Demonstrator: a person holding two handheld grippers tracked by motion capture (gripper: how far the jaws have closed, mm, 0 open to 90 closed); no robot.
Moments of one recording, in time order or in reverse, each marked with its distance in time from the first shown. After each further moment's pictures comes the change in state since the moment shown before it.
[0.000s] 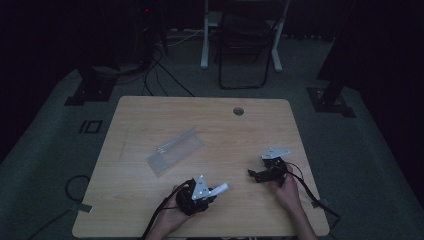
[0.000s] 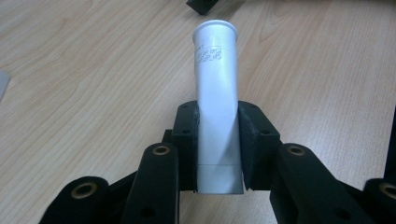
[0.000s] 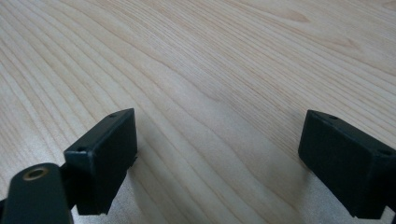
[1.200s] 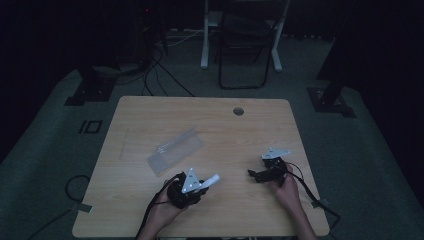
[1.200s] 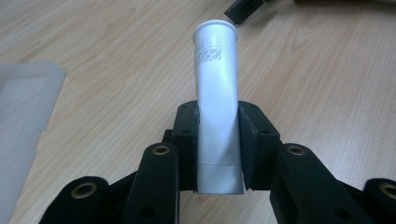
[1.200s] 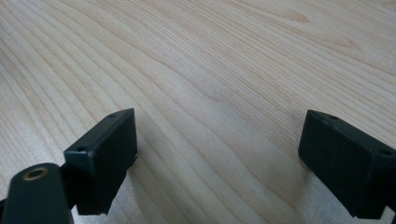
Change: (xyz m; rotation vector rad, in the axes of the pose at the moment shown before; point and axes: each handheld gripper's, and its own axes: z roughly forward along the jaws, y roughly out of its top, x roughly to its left) left arm 0.023 -0.004 -0.016 -0.030 0.063 -0.032; right arm 0.000 0.000 0.000 0.000 0.000 0.001
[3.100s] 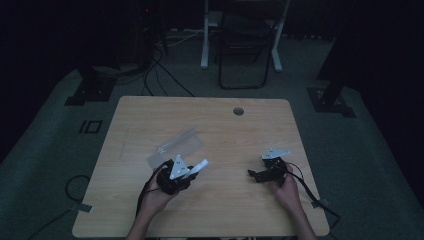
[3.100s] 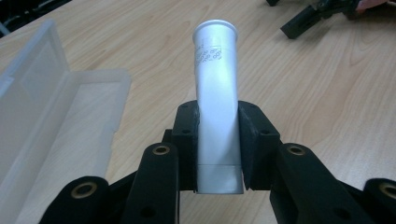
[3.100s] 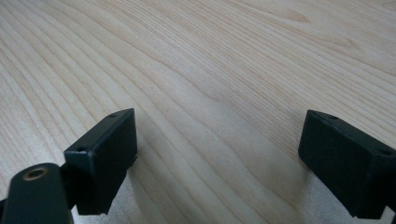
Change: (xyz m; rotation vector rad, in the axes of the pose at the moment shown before) left arm 0.043 0.001 -0.010 -0.041 0.086 -0.024; right arm 0.000 0.000 0.000 0.000 0.000 0.000
